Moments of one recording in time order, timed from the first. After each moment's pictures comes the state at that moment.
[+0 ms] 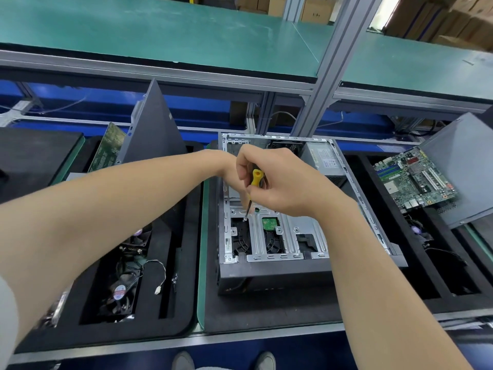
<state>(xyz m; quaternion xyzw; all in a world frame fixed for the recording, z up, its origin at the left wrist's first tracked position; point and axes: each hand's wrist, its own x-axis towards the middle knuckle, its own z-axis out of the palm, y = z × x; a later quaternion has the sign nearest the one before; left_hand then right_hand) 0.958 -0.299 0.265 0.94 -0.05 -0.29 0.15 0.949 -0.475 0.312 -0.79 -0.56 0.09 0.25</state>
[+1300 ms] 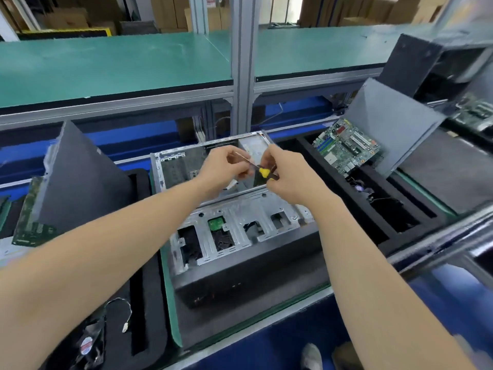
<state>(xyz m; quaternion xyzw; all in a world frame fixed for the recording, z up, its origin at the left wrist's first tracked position) 0.997 -0.414 0.236 0.76 0.02 0.02 0.65 0.993 -0.612 0.268 -0.92 -0.27 -0.01 0.30</state>
